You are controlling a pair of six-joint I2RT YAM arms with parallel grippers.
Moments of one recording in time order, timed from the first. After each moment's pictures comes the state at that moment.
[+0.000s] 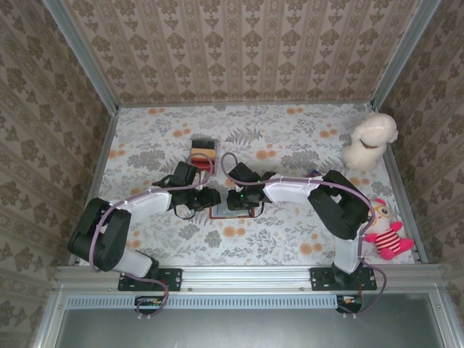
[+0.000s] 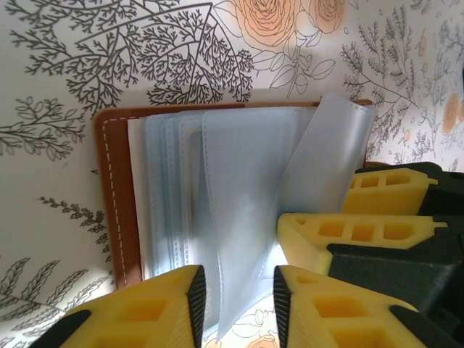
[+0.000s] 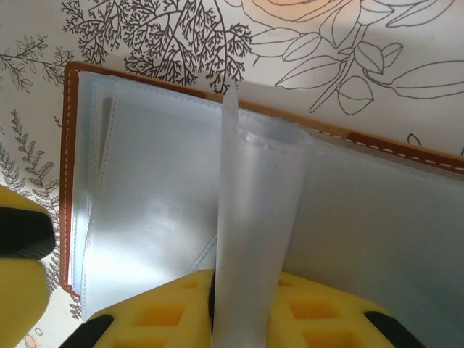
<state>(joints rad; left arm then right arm) -0.52 1.47 0.67 -0.23 0.49 -0.66 0.80 1.89 1.13 -0.34 -0.15 0.66</state>
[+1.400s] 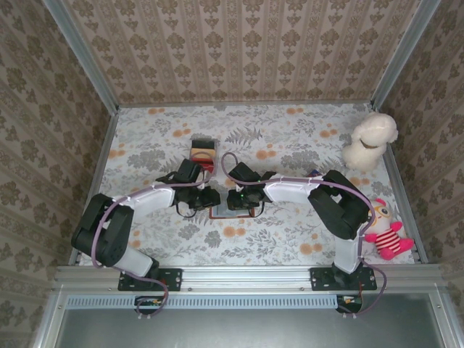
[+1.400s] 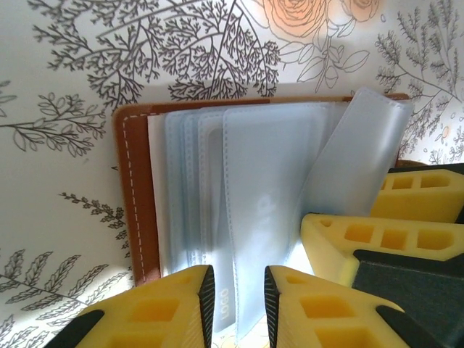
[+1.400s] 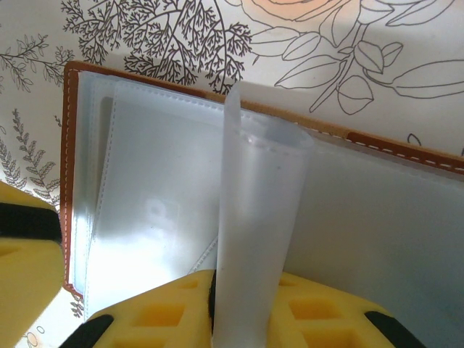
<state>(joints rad) -0.54 1.50 0.73 -0.33 0.43 -0.64 0.79 1.89 1.13 -0.34 -0.16 0.66</state>
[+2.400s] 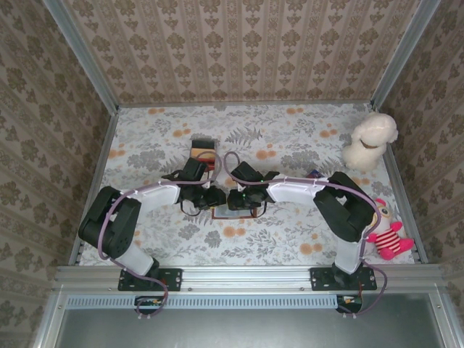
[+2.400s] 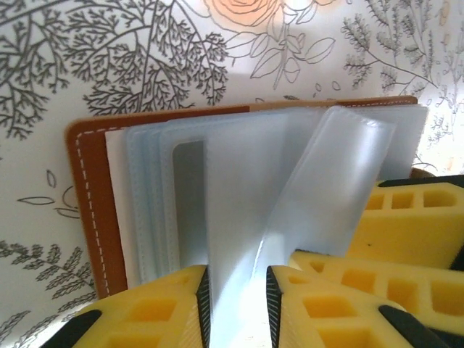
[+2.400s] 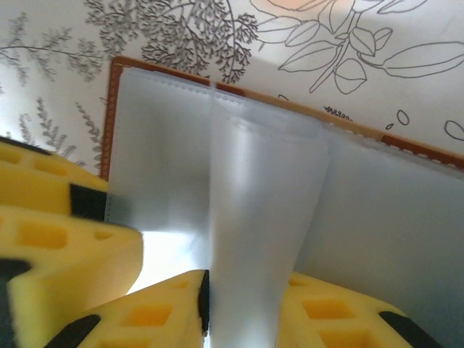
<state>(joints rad) -0.56 1.57 0.77 -0.29 0.50 -0.63 0.79 1.83 1.11 -0.35 -0.18 0.66</state>
